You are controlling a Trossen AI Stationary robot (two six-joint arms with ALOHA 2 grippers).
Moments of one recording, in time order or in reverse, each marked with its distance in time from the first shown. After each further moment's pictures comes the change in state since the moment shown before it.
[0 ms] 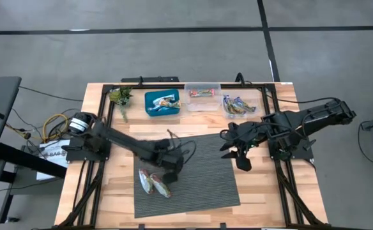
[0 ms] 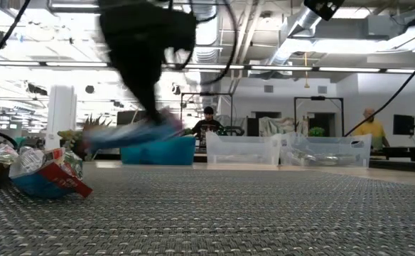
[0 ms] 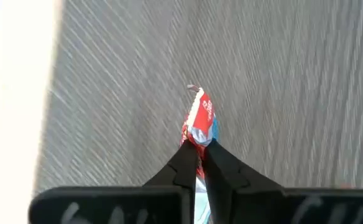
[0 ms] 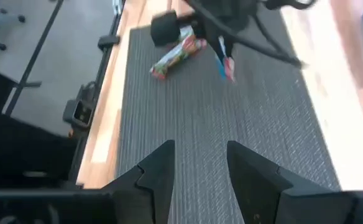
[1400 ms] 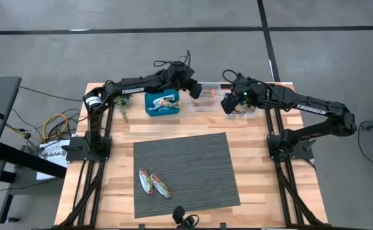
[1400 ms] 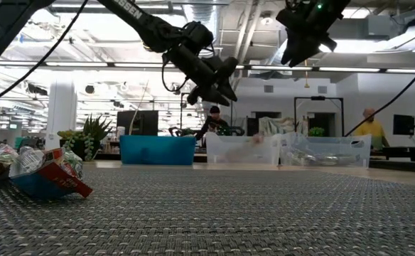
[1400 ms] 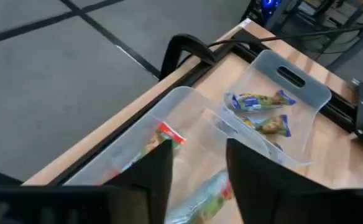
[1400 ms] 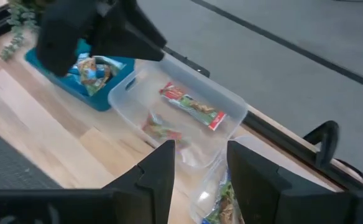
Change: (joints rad) left arm 0.812 0.157 0.245 0.632 0.274 0.234; right arm -0.572 -0.005 0.000 -0.035 0.463 0.110
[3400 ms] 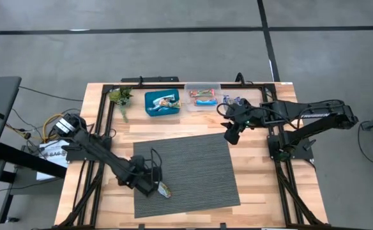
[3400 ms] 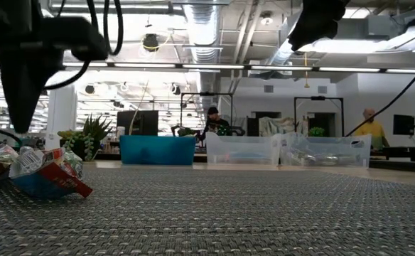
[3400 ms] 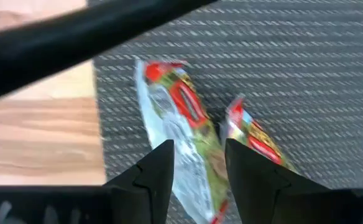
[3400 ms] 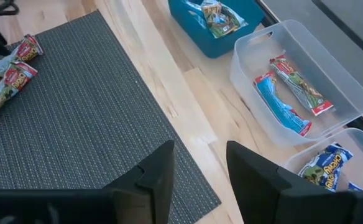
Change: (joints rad) left arm -1.121 -0.278 -0.432 -0.846 -0.203 -2.003; right arm 0.362 -0.012 0.000 -0.093 -0.095 -0.027
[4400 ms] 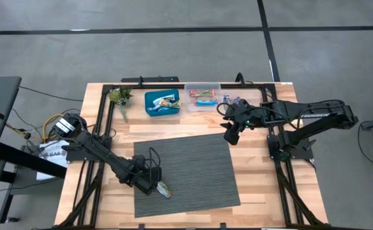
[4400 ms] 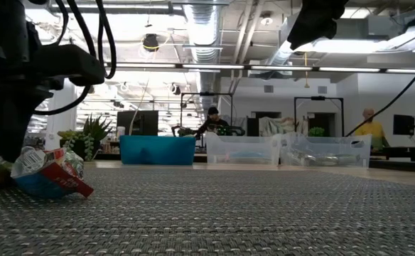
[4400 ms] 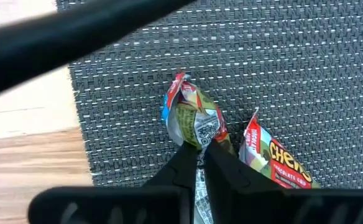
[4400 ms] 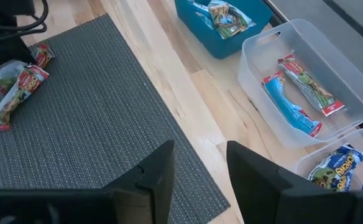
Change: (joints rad) left arm 0.009 -0.002 -0.136 0.182 -0.028 0.080; right arm -0.001 0.000 0.000 0.015 -0.027 0.014
